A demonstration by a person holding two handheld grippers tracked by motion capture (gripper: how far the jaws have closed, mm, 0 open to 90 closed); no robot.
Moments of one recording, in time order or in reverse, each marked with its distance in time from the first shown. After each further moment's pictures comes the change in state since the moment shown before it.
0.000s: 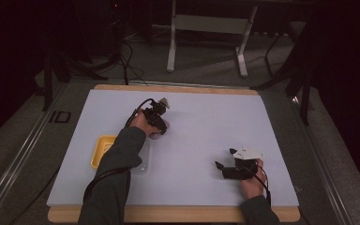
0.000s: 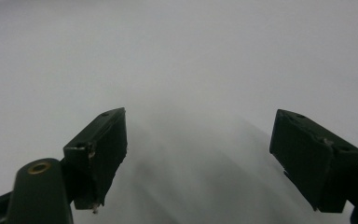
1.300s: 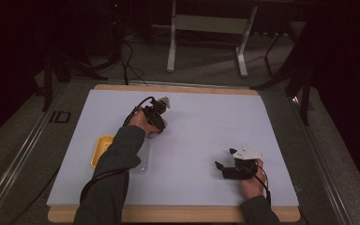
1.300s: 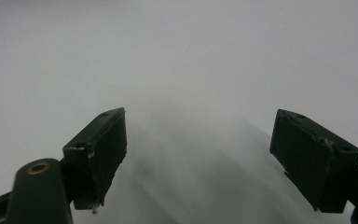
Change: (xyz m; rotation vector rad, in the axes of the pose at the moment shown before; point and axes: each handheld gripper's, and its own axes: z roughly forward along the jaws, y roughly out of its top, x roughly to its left) left arm -0.008 -0.002 -0.021 0.056 0.076 0.012; right arm 0.000 0.000 0.000 0.003 -0.002 -0.003
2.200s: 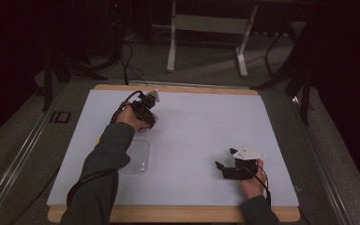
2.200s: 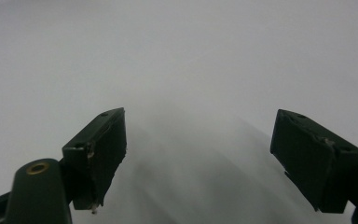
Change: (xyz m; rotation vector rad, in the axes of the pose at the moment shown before) left arm 0.021 -0.025 -0.040 -0.033 0.032 -0.063; right arm 0.000 0.000 -0.001 -0.010 -0.004 0.001
